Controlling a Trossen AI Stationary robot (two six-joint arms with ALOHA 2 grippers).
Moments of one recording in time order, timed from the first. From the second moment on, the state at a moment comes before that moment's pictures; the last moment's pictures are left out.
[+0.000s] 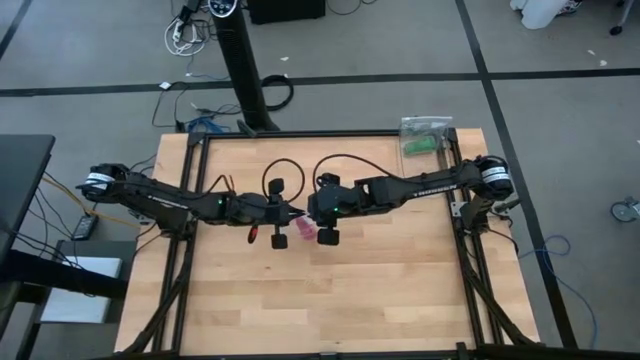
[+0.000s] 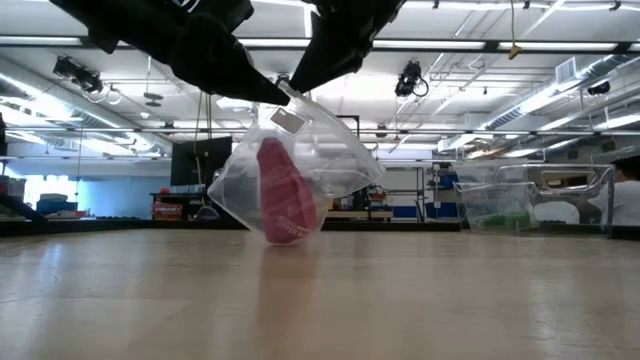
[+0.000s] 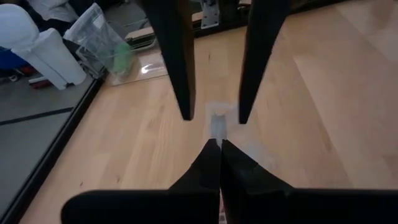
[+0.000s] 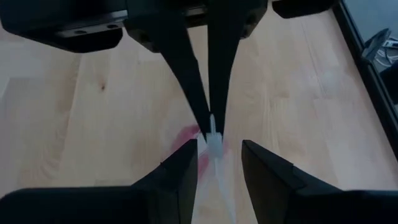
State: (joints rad) left arm -0.10 1.28 0.65 0.23 -0.28 0.17; right arm 0.09 1.78 1.50 -0.49 0.24 -0.01
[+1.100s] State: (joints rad) left arm -0.10 1.28 0.65 0.26 -0.28 0.16; right arm 0.09 1.78 1.51 -0.60 0.17 -0.02
